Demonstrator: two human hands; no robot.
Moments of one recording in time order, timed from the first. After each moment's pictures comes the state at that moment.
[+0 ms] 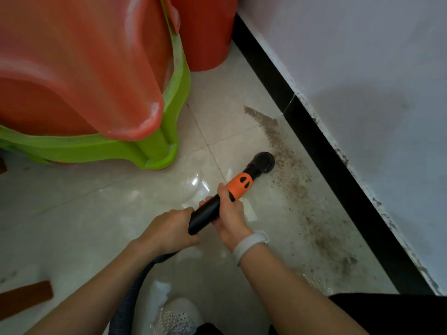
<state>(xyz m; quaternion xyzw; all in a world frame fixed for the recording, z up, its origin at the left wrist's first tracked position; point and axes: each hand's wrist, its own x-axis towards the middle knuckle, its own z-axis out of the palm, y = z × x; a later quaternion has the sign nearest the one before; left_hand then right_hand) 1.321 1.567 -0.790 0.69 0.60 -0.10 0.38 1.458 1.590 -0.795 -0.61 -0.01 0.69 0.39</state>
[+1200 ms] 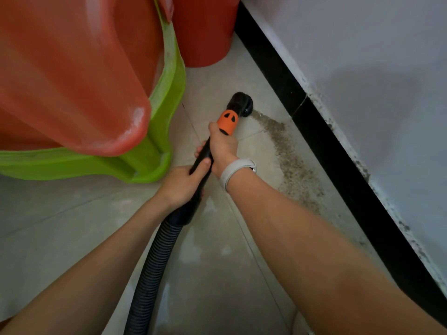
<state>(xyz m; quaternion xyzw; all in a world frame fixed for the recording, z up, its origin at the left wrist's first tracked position) 1.347 1.683 -0.807 0.48 0.69 0.20 0.50 1.433 1.757 -0.803 -0.65 -0.13 0.64 0.40</state>
